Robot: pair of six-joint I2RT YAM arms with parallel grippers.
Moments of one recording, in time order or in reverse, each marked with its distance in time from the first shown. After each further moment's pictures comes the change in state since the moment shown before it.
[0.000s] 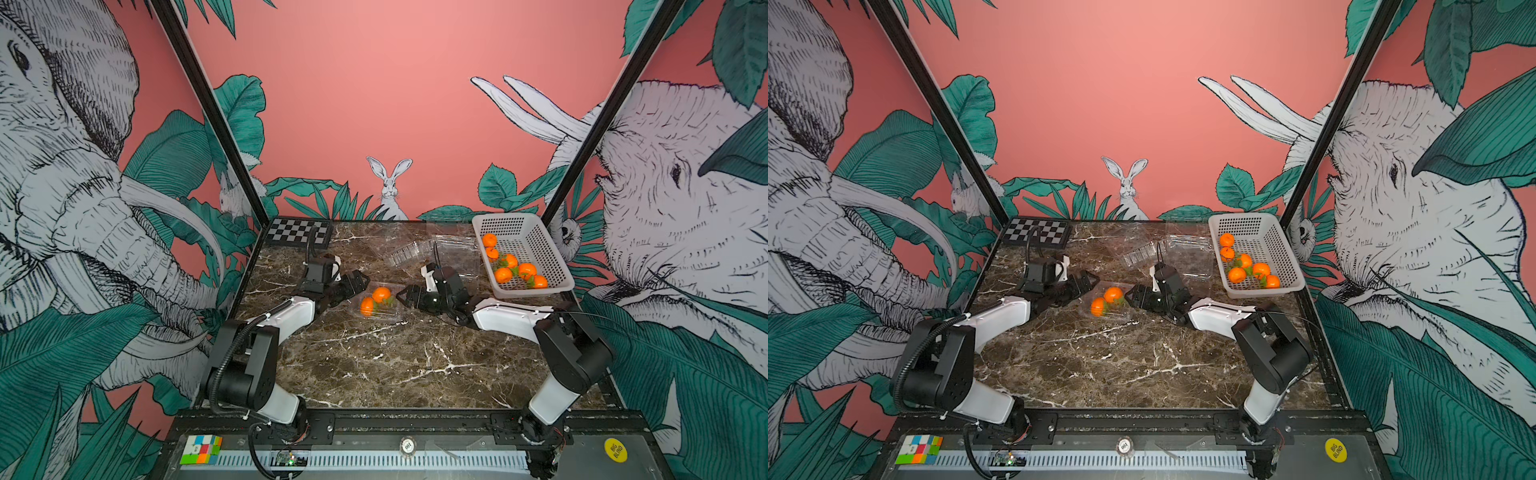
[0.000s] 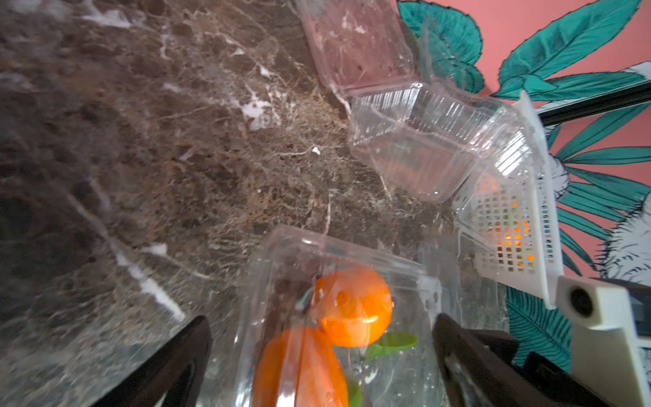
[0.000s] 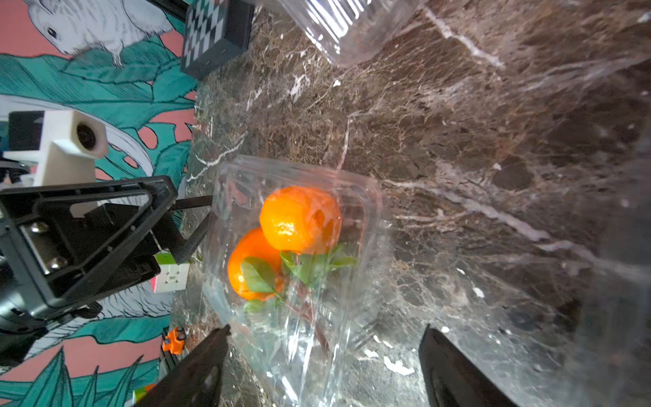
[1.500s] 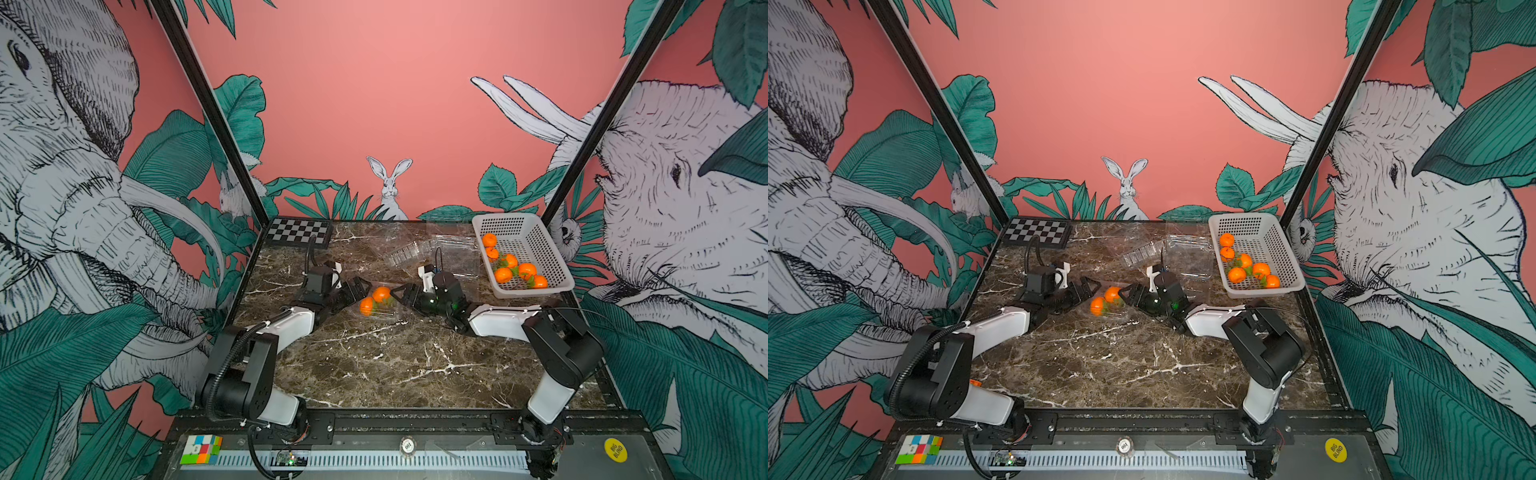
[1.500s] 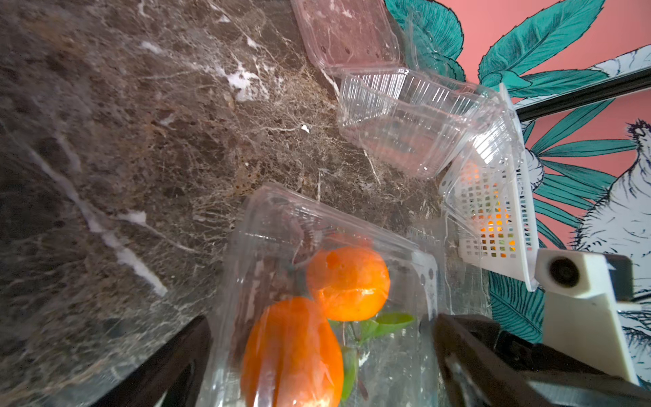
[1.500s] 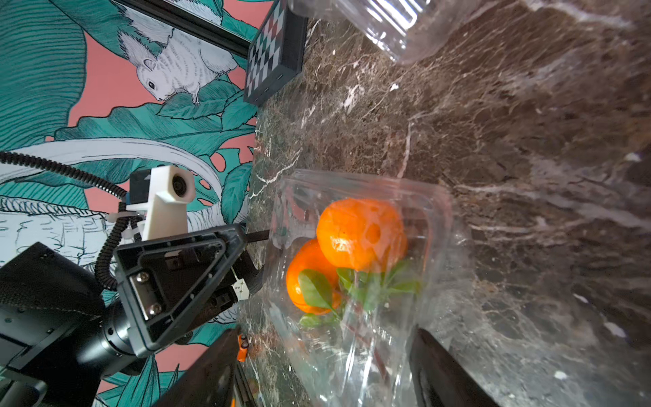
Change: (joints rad) left arm -0.019 -0.056 -0.116 0.077 0.005 -0.026; right arm 0.031 0.051 -0.061 0.297 -0.044 0.187
